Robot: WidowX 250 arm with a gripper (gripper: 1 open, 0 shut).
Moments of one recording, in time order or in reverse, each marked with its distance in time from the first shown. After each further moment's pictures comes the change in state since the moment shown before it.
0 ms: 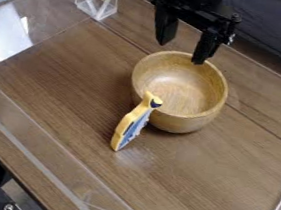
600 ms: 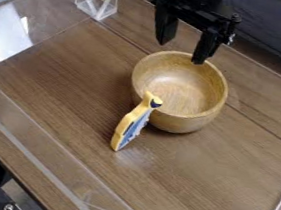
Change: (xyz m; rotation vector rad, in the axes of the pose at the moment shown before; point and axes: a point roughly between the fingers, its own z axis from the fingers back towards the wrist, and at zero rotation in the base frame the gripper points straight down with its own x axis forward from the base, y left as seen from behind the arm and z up) arm 0.001 -0.001 0.000 0.009 -0.005 -0.003
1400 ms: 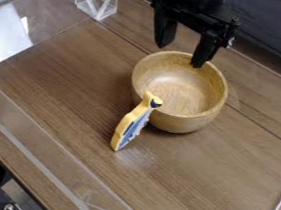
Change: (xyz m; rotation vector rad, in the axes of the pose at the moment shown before) arm -0.005 -0.002 -0.001 -0.006 0.023 -0.009
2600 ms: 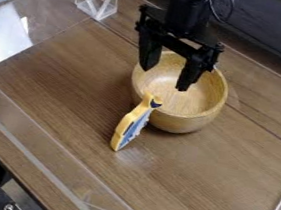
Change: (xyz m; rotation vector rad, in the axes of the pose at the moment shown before) arm -0.022 -0.001 -0.021 0.000 0.040 0.050
